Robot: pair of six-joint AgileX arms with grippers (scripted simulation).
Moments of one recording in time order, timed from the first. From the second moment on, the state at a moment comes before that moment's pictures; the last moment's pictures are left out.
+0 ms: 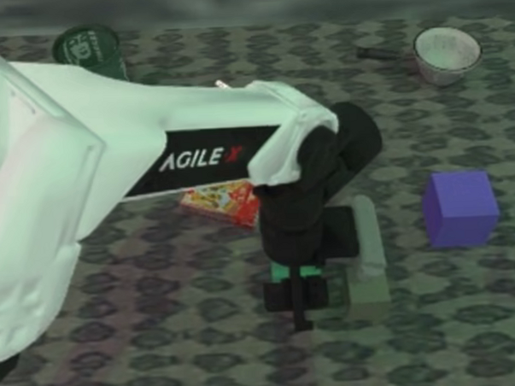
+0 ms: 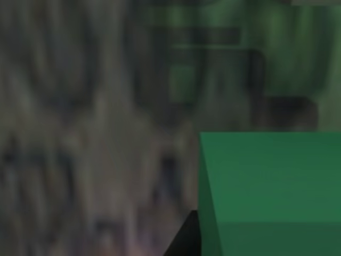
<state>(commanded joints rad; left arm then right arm) -0.83 2.18 1.55 -0.93 0.02 0.75 0.01 0.00 0.00 0.00 0.00 0.00</state>
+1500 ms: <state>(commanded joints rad) -0.82 2.15 1.61 -1.01 0.02 0.75 0.01 0.00 0.00 0.00 0.00 0.00</state>
